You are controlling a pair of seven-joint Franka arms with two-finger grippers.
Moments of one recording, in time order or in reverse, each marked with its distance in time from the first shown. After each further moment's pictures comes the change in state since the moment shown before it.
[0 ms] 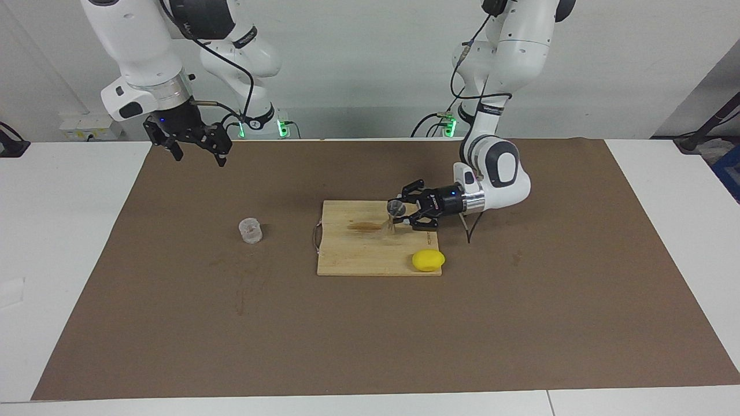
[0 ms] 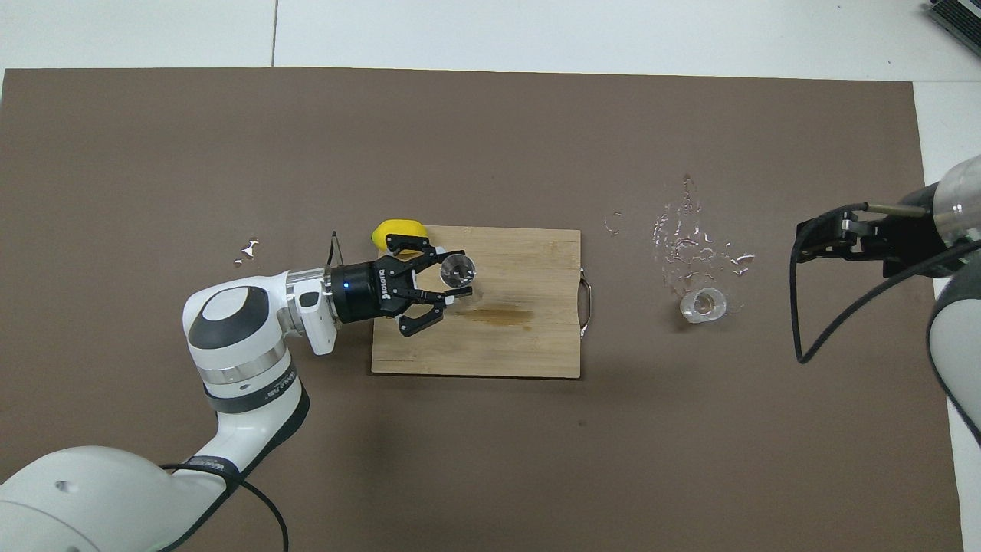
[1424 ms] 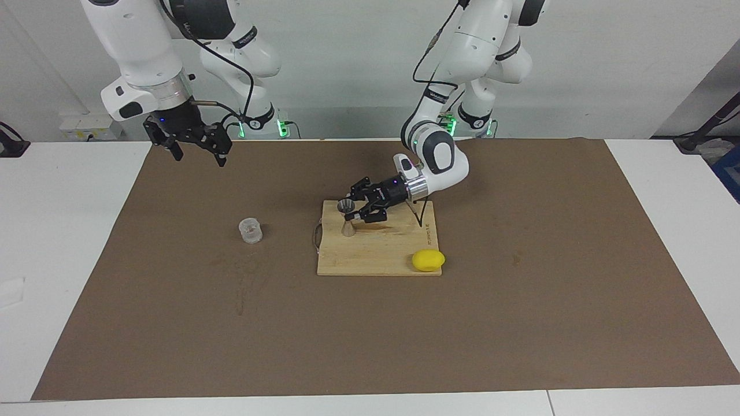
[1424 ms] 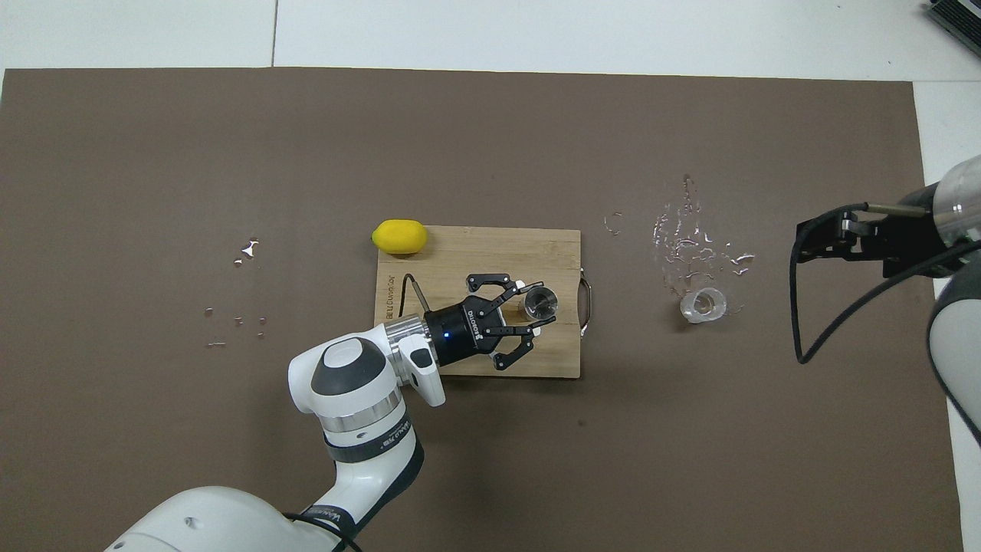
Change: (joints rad) left arm -0.288 0.035 0.004 0.006 -0.378 0.287 0.334; right arm 0.000 0.000 0.000 0.000 0.000 0.000 0.000
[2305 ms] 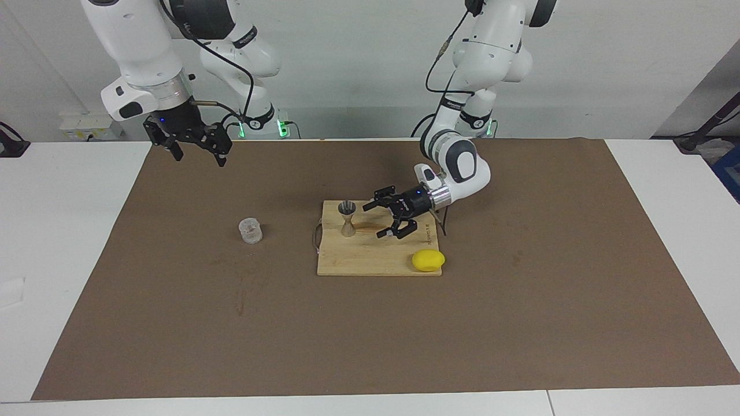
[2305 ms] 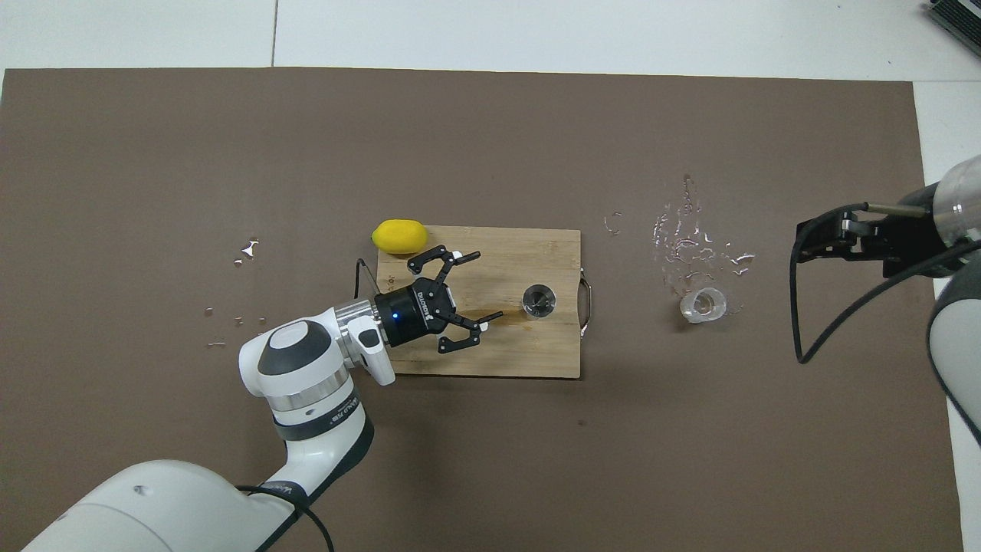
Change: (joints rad) left arm 0.148 -0.004 0.022 -0.054 0.125 -0.085 0.000; right arm 0.000 0.000 0.000 0.000 0.000 0.000 0.000
